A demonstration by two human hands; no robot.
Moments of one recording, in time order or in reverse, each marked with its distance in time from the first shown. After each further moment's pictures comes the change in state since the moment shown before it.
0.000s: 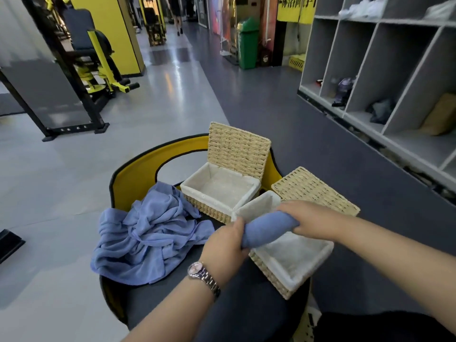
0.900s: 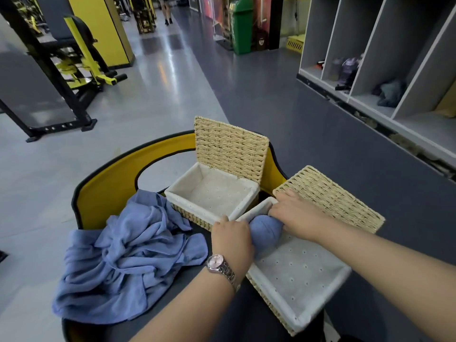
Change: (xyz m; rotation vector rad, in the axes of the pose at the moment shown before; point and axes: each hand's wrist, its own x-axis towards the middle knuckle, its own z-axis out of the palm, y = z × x) left_hand 0.091 0.004 0.037 0.457 -0.082 -0.130; right_hand 0.088 0.041 0.034 -0.487 0.068 -0.181
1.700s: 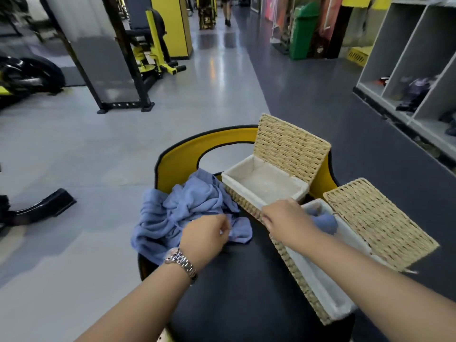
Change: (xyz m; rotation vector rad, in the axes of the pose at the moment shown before) left_hand -0.095 -0.151 0.001 -0.369 0.121 -0.177; right_hand 0.036 -0.137 -0.072 0.285 0.068 0.063
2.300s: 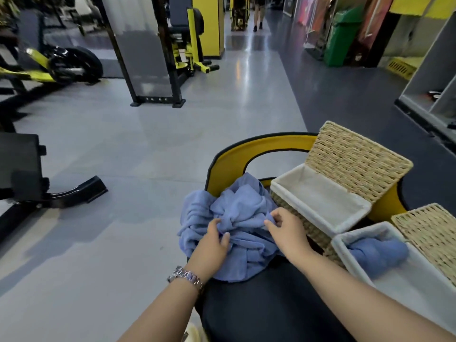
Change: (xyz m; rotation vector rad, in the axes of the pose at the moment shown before) left_hand -0.014 -0.123 0.018 -0.583 0.018 -0.372; right_hand 0.077 -0.101 0.069 0.830 0.187 0.344
